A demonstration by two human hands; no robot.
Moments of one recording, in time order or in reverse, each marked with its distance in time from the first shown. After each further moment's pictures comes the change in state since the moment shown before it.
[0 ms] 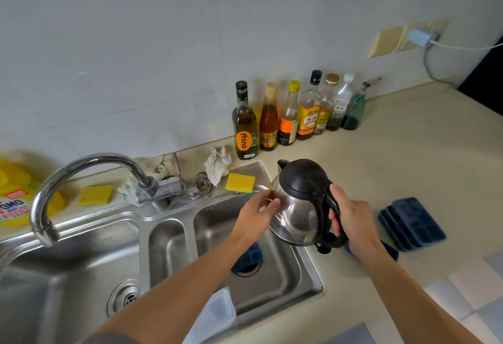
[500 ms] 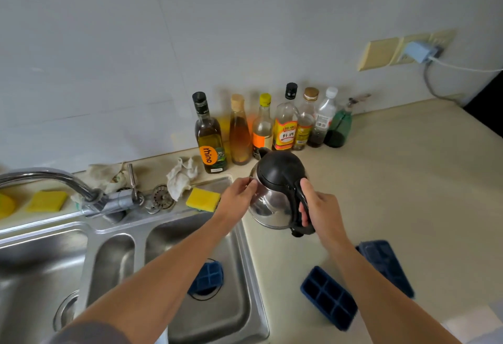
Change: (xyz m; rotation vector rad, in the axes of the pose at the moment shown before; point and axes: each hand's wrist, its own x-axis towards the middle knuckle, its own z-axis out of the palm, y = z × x) left_hand 0.123 0.038 0.059 -0.079 0.159 -0.116; right_hand 0.128 -0.023 -0.034 -0.036 -0.126 -0.097
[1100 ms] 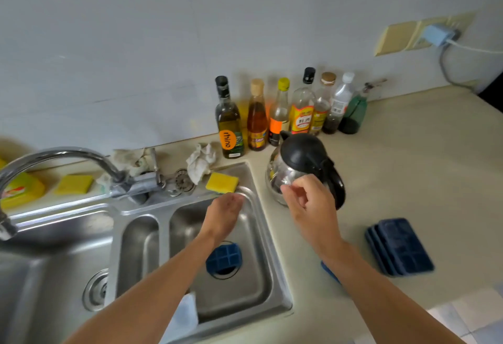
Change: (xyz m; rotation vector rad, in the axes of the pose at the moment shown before) left_hand -0.066 -0.058 -0.070 0.221 0.060 -0.015; right_hand -0.066 0.001 0.054 -0.286 0.118 -0.707
